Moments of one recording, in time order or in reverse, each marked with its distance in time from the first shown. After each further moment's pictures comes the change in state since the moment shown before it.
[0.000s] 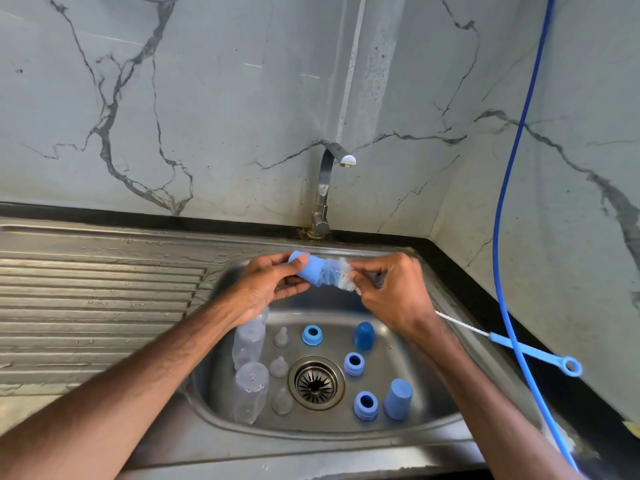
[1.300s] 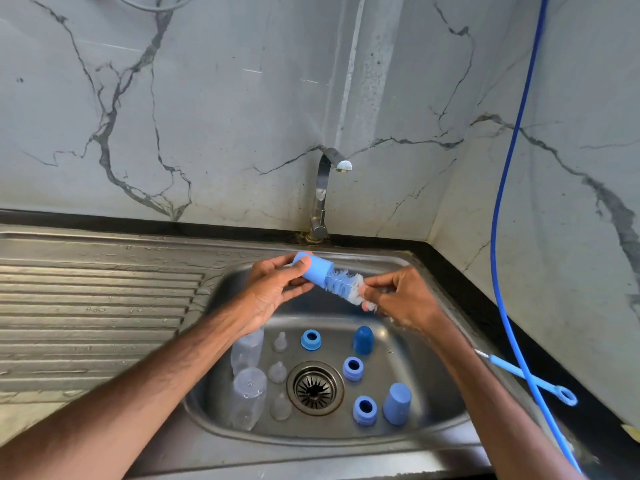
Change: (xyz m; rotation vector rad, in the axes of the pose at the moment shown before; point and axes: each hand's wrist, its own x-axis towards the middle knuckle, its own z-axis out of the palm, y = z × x) left_hand 0.007 -0.008 0.010 -0.083 0.010 0.066; right_hand 0.005 0.026 -0.007 0.228 -0.210 0.389
